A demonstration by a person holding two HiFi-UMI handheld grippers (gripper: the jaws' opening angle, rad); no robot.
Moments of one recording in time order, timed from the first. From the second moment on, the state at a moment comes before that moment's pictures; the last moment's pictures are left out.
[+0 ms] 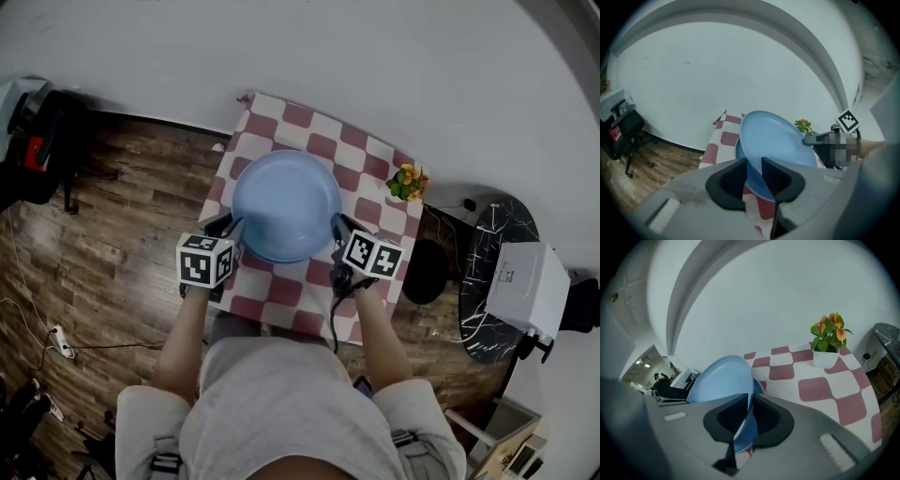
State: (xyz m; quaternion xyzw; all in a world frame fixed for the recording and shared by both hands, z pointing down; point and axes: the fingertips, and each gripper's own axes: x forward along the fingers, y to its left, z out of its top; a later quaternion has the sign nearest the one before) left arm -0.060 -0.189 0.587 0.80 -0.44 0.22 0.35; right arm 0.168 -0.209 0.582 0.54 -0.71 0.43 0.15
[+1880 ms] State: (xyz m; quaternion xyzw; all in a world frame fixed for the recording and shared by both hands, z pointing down) left arm -0.067 -0.186 0.595 0.80 -0.46 0.21 0.32; right arm 0.174 -0.203 0.624 0.56 -0.69 0.38 0.24
